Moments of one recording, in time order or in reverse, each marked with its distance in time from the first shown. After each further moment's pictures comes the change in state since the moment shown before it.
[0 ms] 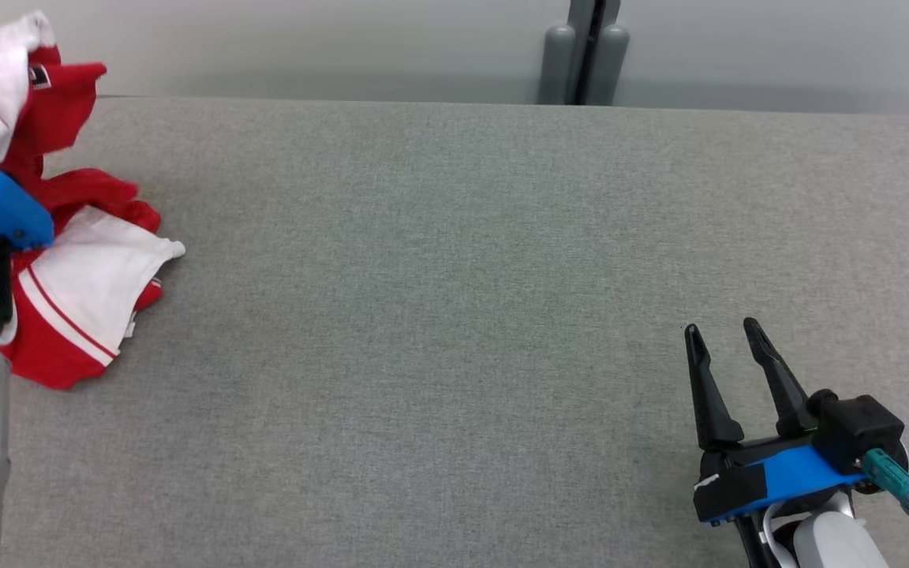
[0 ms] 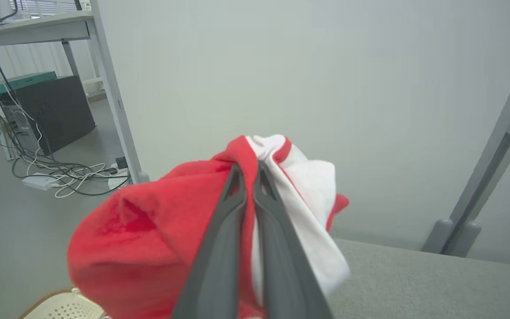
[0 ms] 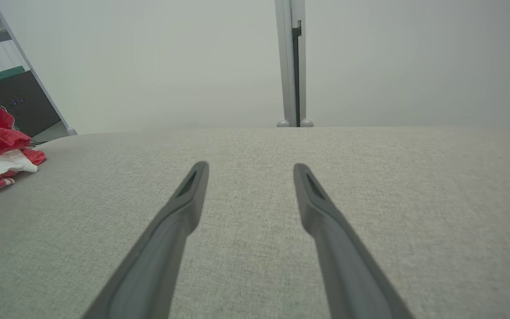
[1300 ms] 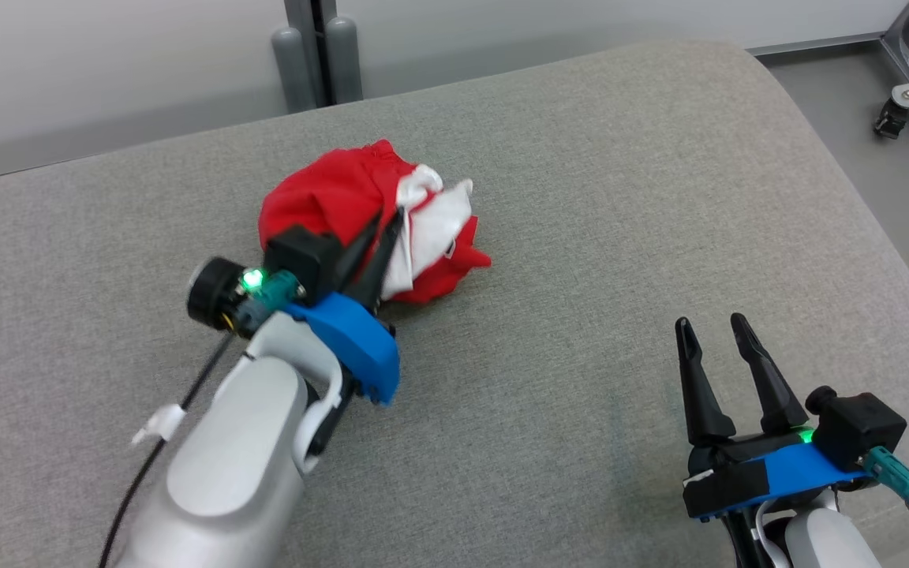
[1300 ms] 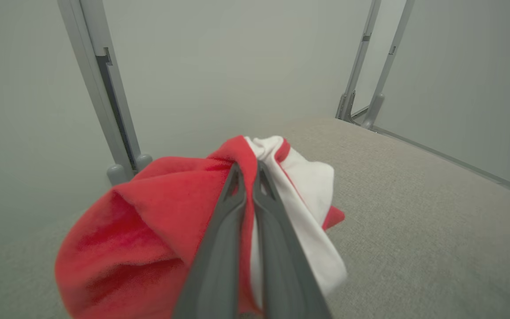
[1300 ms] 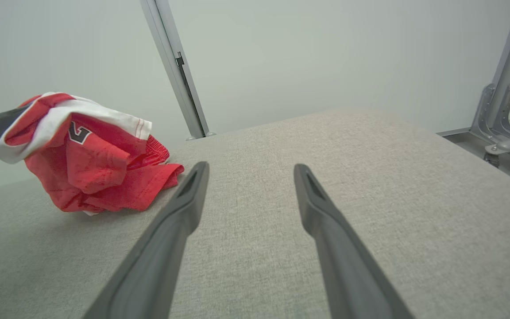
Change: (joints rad) left arm 0.184 -0.236 -0.466 -0.283 -0.005 -0.030 0.062; right arm -0.005 -0.001 0.043 -0.009 0.122 0.000 -0.010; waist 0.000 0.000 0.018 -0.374
